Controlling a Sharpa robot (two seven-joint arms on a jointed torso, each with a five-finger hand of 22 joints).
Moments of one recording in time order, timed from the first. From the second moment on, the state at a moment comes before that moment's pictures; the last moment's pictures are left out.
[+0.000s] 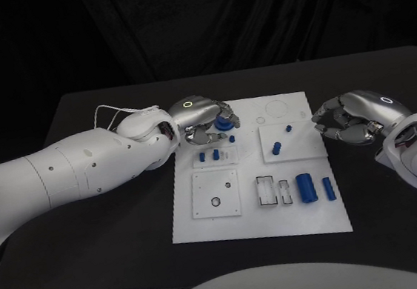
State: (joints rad) left arm 1.27 -0.62 -0.21 1.24 -1.54 -0.39 0.34; left_hand 1.55 -0.14 0.34 0.19 0.23 0.79 -0.01 0.07 0.55 0.59 0.06 0.48 0.59 1.21 -0.01 1.22 1.04 0.08 1.39 0.10 1.34 1.31; right arm 1.24 -1.09 -0.25 1.72 -1.48 -0.58 -0.18; right_hand 1.45 -0.09 0.25 0.28 0.48 0.81 0.12 0.35 0.15 1.47 0.03 1.52 1.31 1.47 -0.04 1.56 1.31 0.05 1.46 0.07 1.32 1.31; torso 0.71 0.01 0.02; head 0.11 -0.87
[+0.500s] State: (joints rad) left arm 1.27 -0.60 -0.21 1.23 -1.58 -0.37 0.27; left_hand 1.54 -0.13 0.33 0.19 0.25 0.84 0.01 0.08 0.53 0.65 0.07 0.51 0.57 1.22 0.00 1.23 1.03 0.06 1.41 0.10 1.36 1.31; right arm 1.24 -1.09 -0.25 1.72 -1.48 -0.58 -0.18; right_hand 1.45 -0.09 0.25 0.28 0.48 0.81 0.12 0.35 0.15 1.47 0.03 1.52 1.31 1.47 -0.04 1.56 1.31 0.05 1.46 0.07 1.32 1.31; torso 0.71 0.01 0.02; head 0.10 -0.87
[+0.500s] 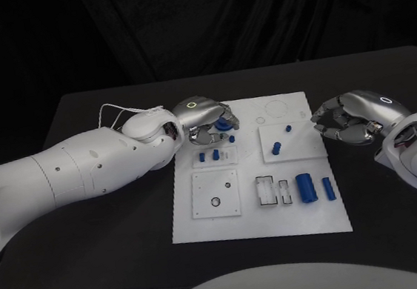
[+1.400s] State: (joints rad) left arm 1.25 -0.57 -0.21 1.22 -1.59 -0.30 0.25; left_hand 1.53 -0.13 0.33 0.18 0.25 0.86 0.02 0.08 0.52 0.69 0.06 0.53 0.57 1.23 -0.01 1.24 1.03 0.06 1.42 0.10 1.36 1.31; right arm 1.24 -1.09 -0.25 1.73 -1.48 -0.58 -0.18; right_hand 1.45 -0.09 0.25 0.28 0.48 0.81 0.12 0.35 0.15 1.47 0.03 1.52 1.31 1.47 -0.04 1.56 1.31 0.05 1.46 0.07 1.32 1.31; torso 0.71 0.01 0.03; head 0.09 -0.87
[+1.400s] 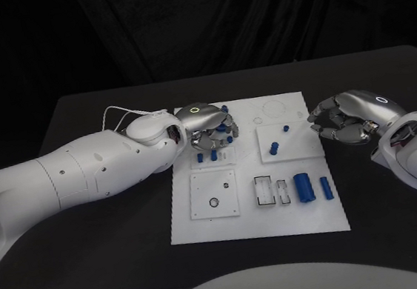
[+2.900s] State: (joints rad) left arm 1.25 -0.67 -0.21 1.32 -1.59 -0.41 0.21; left_hand 1.56 -0.08 0.36 0.10 0.29 0.94 0.06 0.12 0.54 0.87 0.02 0.53 0.53 1.30 -0.04 1.27 1.04 0.06 1.44 0.08 1.37 1.31; right arm 1.24 -1.08 -0.25 1.72 -1.47 -0.58 -0.18; right_hand 1.45 -0.09 0.25 0.28 0.48 0.81 0.12 0.35 0.15 1.47 0.03 1.52 1.31 1.46 -0.04 1.56 1.31 0.05 1.46 0.07 1.32 1.31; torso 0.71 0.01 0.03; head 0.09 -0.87
